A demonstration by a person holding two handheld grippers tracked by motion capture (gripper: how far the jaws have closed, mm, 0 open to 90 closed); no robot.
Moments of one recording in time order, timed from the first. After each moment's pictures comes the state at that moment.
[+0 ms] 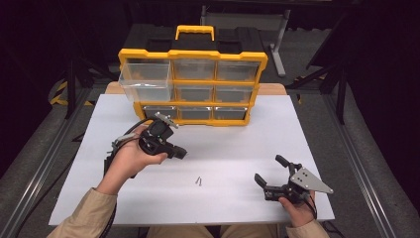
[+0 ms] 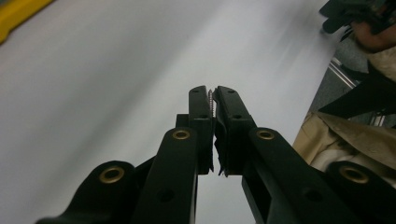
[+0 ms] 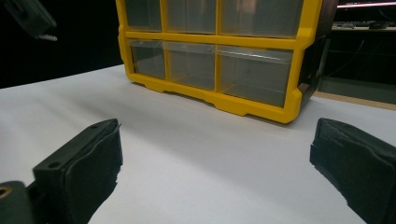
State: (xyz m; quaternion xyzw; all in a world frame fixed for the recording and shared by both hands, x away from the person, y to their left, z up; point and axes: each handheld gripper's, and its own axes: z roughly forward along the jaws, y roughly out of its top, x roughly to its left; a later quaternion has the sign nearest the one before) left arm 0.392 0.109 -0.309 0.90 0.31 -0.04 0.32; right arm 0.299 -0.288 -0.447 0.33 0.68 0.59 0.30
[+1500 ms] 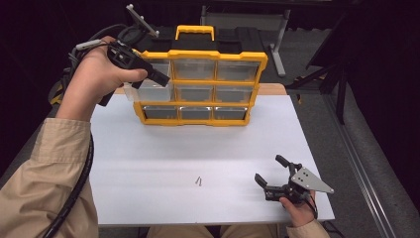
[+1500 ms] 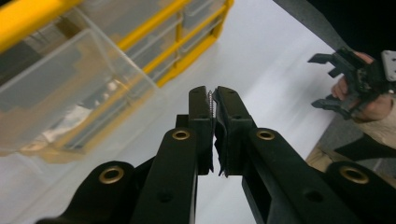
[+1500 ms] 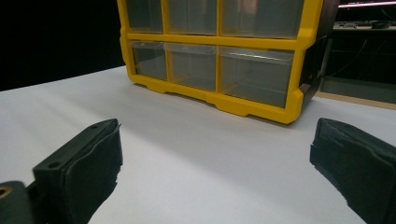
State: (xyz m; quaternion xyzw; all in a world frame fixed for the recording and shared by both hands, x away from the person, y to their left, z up) left arm 0.442 0.135 -0.129 0.88 0.36 0.05 0.31; right arm 0.299 -0.289 -0.447 0.33 0.68 0.59 0.30
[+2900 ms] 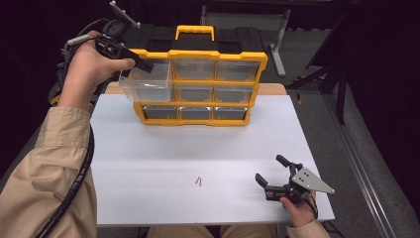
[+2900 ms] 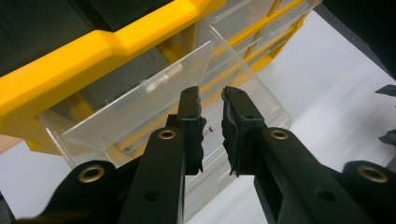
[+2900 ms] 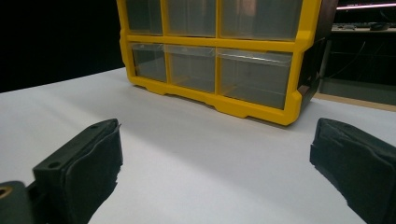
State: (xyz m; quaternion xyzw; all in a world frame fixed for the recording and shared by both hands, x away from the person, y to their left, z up) left arm 0.479 0.169 -0.146 0.85 0.41 0.09 0.32; right arm 0.299 -0.290 -0.446 0.33 0.68 0.59 0.30
